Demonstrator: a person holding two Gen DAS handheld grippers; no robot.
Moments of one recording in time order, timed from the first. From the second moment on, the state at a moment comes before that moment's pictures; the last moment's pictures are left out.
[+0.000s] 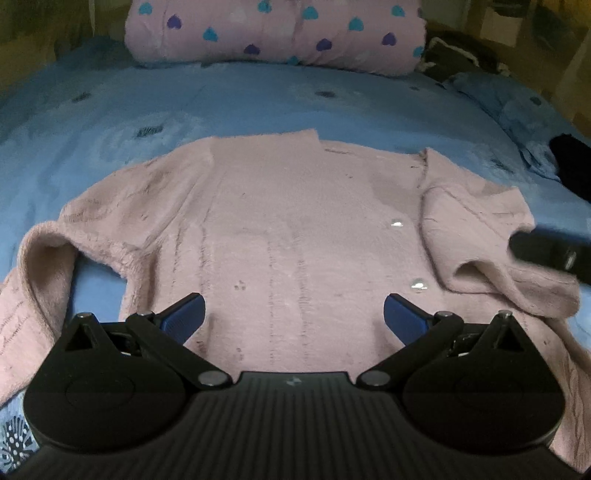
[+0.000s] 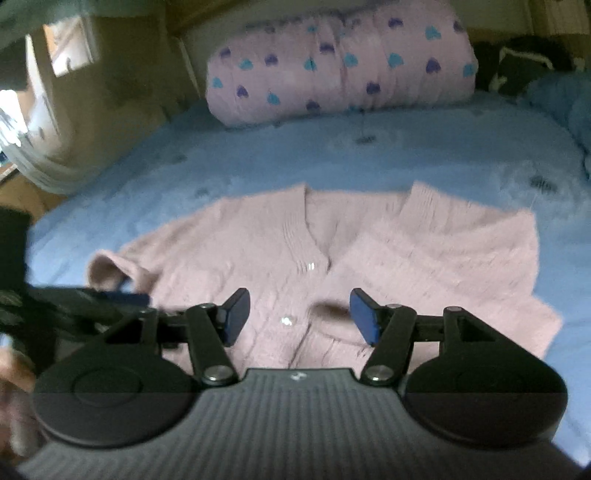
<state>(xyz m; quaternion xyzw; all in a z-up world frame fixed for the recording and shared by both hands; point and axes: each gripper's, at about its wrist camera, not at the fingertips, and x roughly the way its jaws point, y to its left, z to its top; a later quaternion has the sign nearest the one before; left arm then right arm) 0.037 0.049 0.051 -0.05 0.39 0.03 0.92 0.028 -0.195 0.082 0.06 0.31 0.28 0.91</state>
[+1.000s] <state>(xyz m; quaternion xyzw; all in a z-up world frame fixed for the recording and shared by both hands) 0.048 -0.198 0.047 0.11 0.33 -0.11 0.93 0.077 -0.366 0.077 0.15 0.33 0.08 0.93</state>
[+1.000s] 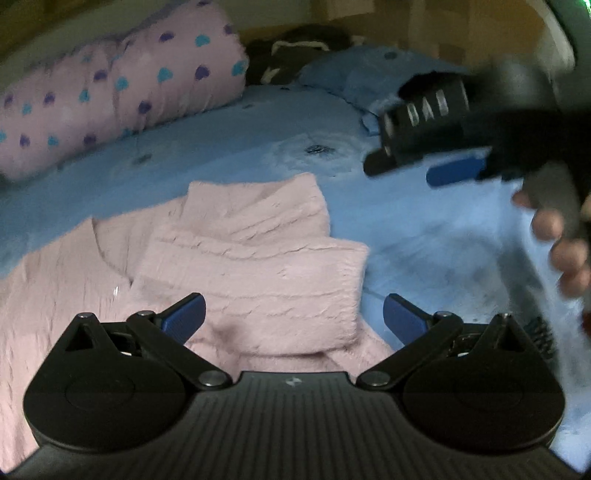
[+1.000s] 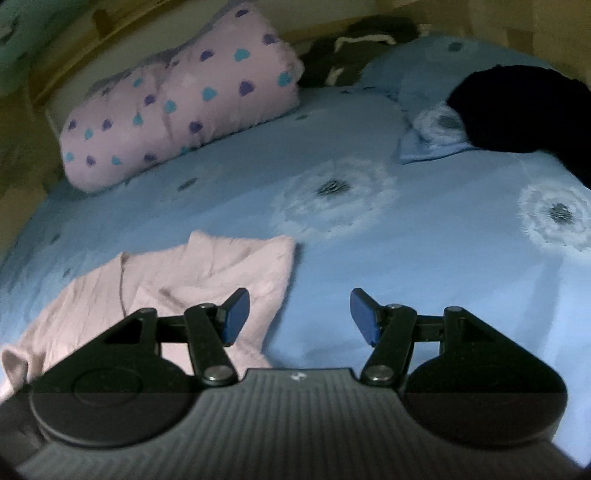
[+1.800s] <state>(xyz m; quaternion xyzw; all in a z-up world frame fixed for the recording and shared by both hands) 0.050 -0.185 0.051 0.12 0.28 -0.08 0.95 0.074 -0.374 0.081 0.17 0.33 0.09 0.93</state>
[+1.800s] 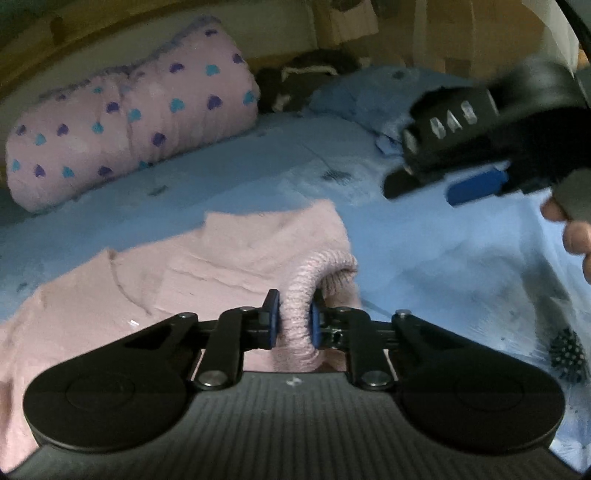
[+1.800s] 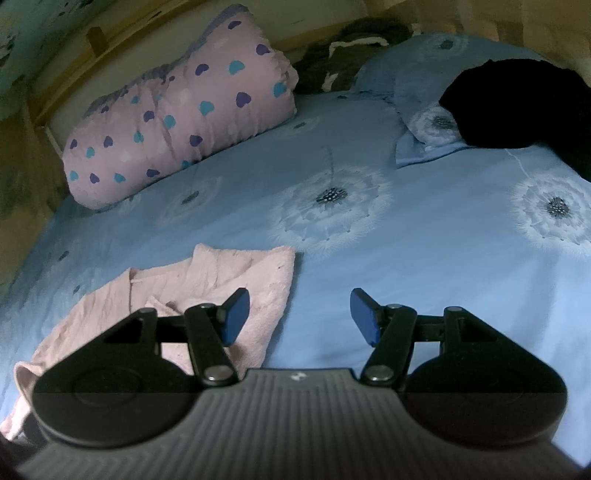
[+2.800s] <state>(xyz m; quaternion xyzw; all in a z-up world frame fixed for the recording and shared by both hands) 0.079 0.110 0.053 -0.14 0.32 0.09 0.93 0.087 -0.287 0.044 0.02 0.40 0.13 0.91</state>
